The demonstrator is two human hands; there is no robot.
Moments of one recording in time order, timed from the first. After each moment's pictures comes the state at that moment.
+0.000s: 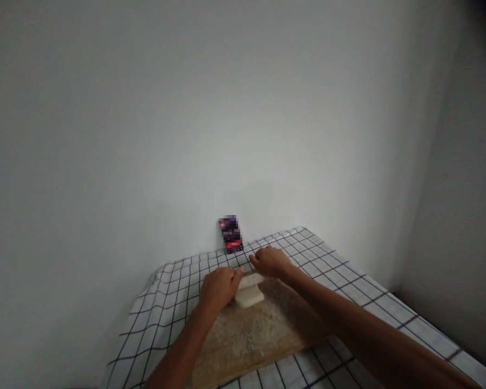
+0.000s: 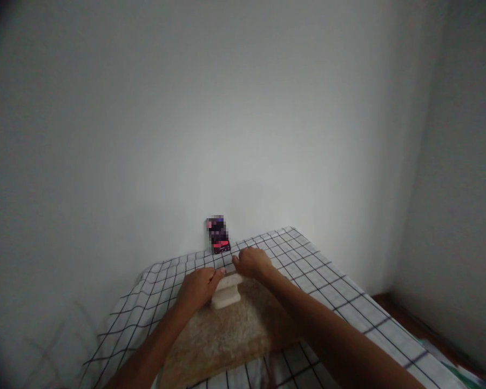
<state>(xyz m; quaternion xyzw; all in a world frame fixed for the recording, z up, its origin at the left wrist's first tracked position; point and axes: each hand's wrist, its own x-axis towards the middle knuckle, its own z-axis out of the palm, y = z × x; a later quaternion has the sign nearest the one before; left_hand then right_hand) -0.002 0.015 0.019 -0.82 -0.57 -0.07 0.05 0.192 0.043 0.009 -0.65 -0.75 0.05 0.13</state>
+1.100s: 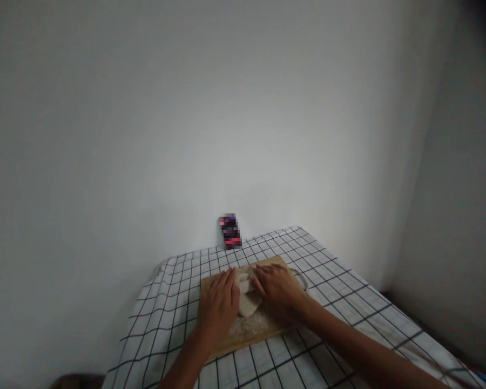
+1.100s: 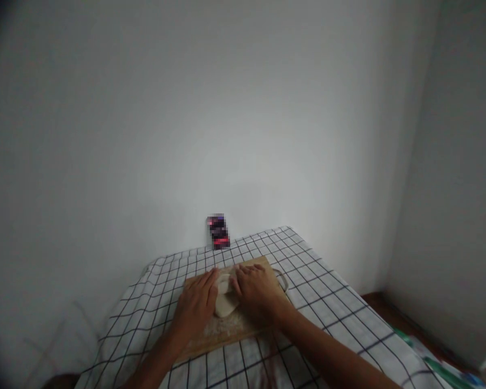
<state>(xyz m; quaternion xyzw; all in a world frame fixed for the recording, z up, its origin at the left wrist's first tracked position) -0.012 -0.045 -0.023 -0.83 -0.50 -0.19 0.15 0.197 -0.058 -0.005 -0.53 -0.82 -0.04 0.19</state>
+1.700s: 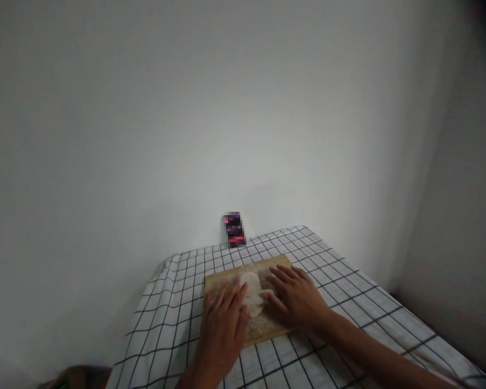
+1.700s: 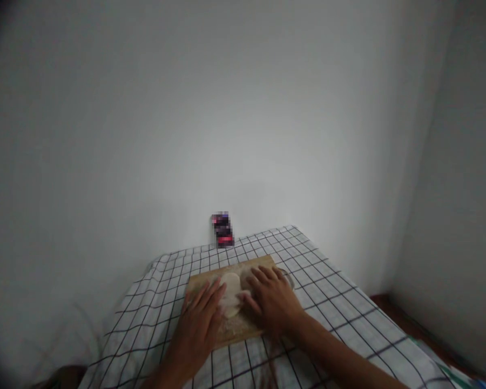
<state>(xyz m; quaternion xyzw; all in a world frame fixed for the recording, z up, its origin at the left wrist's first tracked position) -0.021 -0.103 -0.019 -0.84 -0.53 -0.14 0.04 0.220 -0.084 -0.028 -0.54 -0.81 -0.02 0.23</state>
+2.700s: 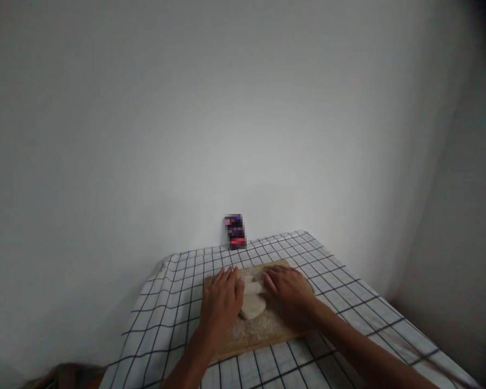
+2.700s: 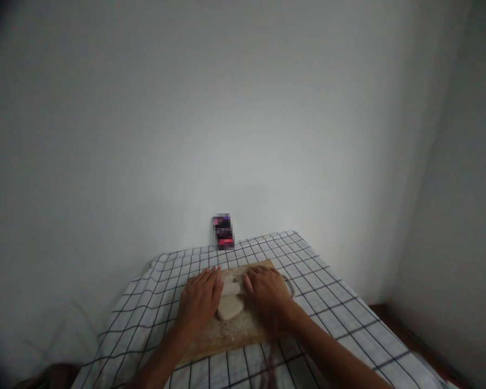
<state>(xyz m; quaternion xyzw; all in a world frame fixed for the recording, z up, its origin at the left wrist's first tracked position) -0.004 -0.045 -0.008 -0.80 -0.56 -0.19 0.11 0.207 -0.052 -0.003 -0.58 -0.80 0.00 0.18</state>
